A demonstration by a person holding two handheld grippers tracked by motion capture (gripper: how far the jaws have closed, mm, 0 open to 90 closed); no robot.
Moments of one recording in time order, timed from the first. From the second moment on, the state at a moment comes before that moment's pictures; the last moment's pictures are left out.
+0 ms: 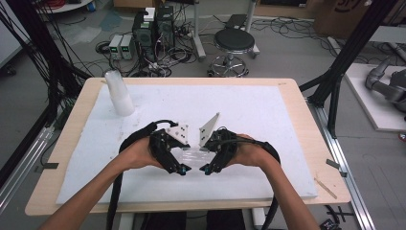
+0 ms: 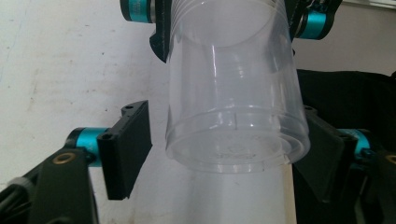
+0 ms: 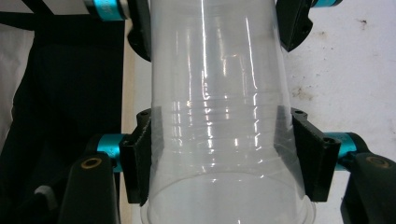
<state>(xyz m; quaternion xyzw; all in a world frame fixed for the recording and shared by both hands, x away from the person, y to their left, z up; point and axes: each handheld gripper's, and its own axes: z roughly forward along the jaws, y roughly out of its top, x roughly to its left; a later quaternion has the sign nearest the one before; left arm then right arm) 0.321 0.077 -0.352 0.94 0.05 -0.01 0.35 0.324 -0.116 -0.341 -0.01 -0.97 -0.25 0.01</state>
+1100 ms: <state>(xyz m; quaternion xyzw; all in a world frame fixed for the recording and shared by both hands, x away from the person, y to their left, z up) 0.320 0.085 -0.357 0.92 0.05 0.00 0.38 0.331 -0.130 -0.333 -0.02 -0.95 -0.32 -0.02</state>
